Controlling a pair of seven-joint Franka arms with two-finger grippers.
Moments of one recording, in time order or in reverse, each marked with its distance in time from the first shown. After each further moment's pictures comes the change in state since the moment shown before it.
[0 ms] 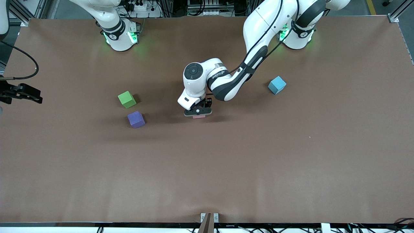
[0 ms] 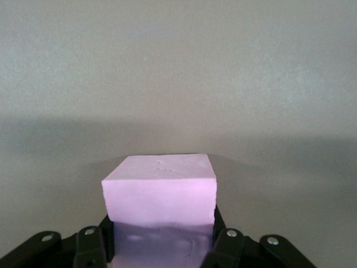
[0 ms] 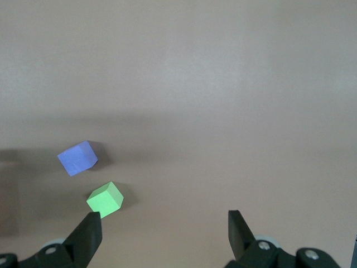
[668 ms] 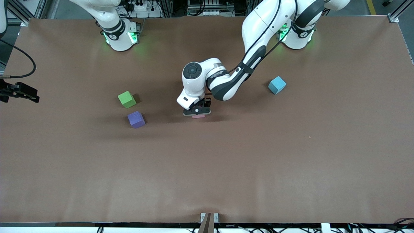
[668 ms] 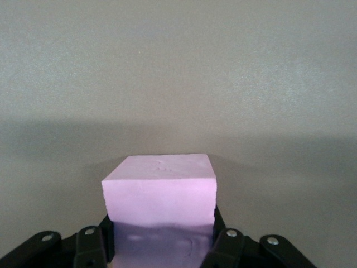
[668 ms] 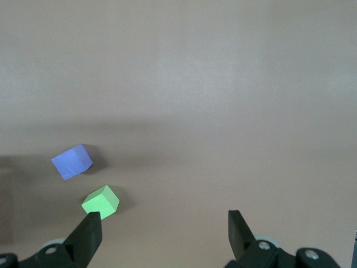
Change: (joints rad) left arm -0.017 0.009 0.010 0.002 0.000 0.002 0.000; right arm -0.001 -0.036 -0.019 -0.061 0.000 0.053 0.000
